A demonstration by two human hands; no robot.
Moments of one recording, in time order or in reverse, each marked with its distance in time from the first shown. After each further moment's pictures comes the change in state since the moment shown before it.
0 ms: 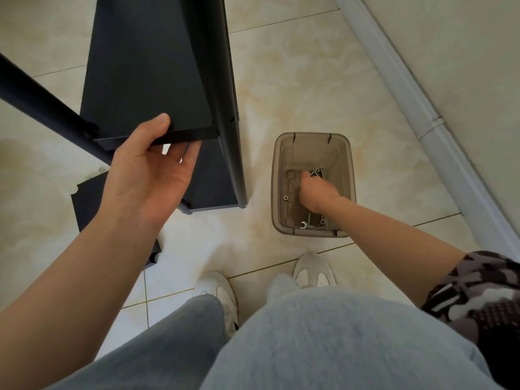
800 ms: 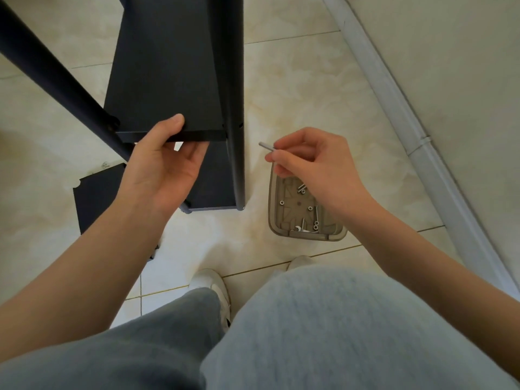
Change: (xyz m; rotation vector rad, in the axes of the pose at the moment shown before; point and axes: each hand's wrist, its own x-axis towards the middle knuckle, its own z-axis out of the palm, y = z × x) left_hand 0.001 0.000 0.002 -0.051 0.004 -0.008; right_hand -0.133 -0.069 -0.132 1.206 0.264 -0.300
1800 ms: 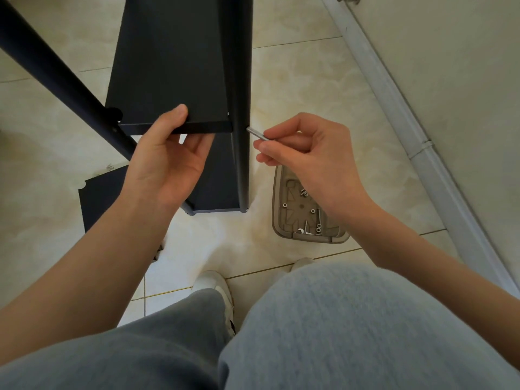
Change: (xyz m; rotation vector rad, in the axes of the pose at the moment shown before) left_hand 0.003 0.007 0.005 -0.017 -0.107 0.010; right_hand -0.004 -0.028 0.015 0.040 -0.002 -0.182
